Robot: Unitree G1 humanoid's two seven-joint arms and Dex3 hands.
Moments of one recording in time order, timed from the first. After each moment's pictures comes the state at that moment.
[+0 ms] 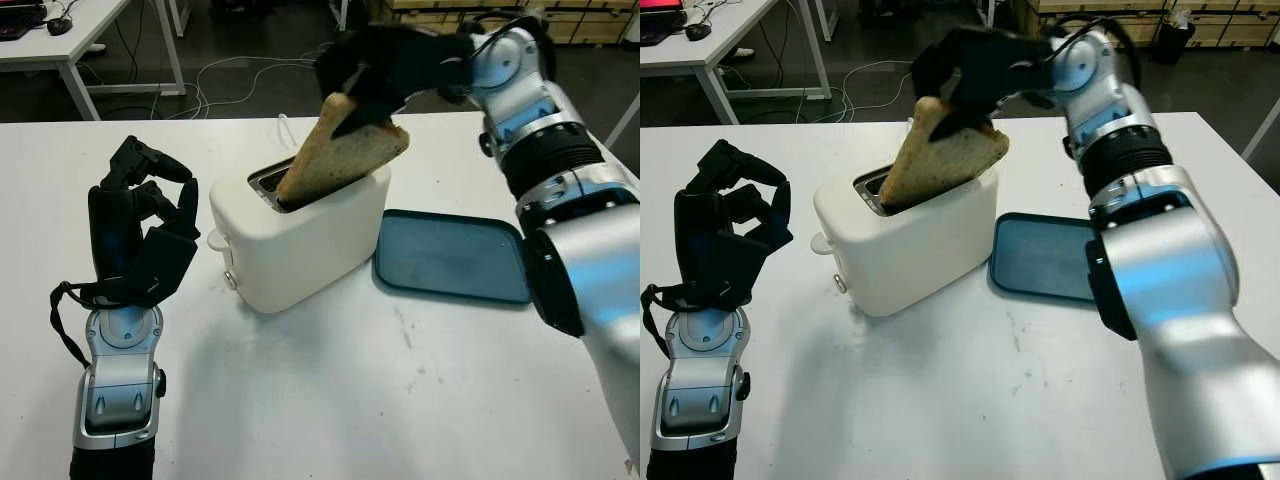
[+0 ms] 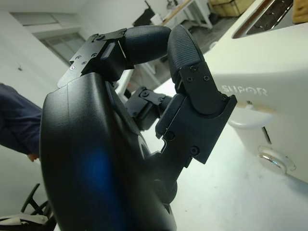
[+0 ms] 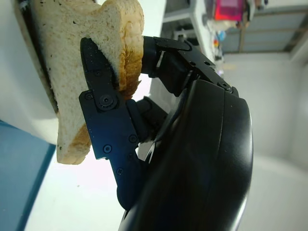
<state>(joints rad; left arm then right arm) -0.11 0.13 0.10 -0.38 0.30 0.16 0.15 -1.38 -0.33 0.26 1.17 -0.30 -0.44 0.78</state>
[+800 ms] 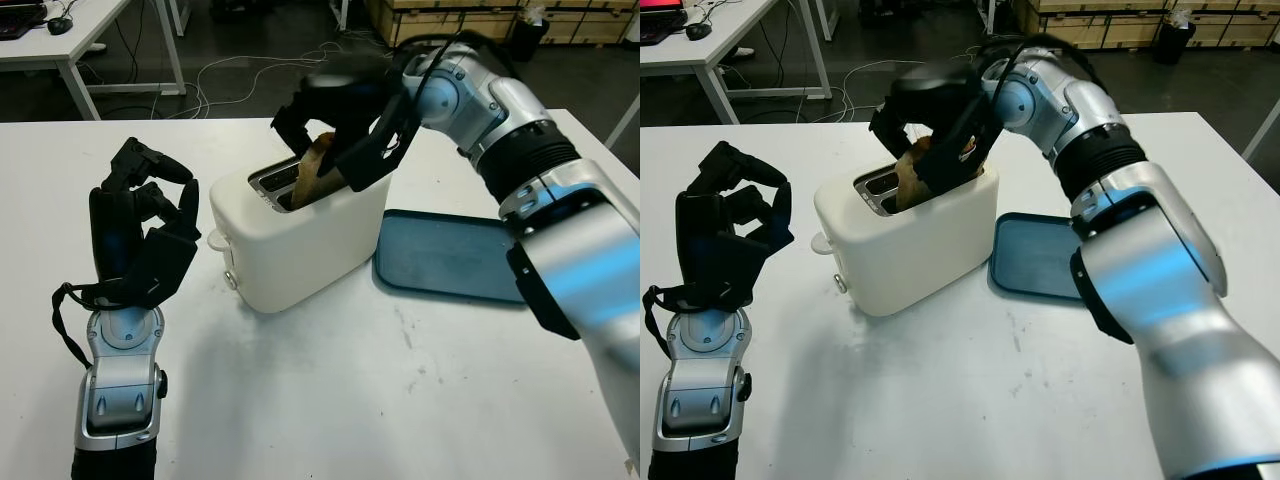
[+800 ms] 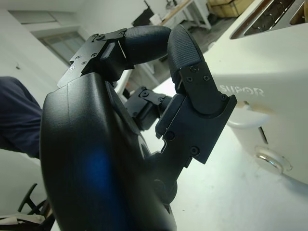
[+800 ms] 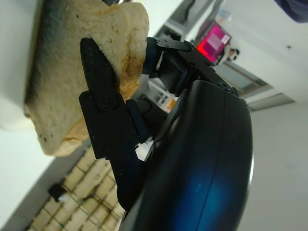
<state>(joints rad) -0.11 0.12 0.10 -0.38 0.29 0.16 0.15 -1.44 -0.35 0.51 1.11 -0.64 -0.72 0.48</state>
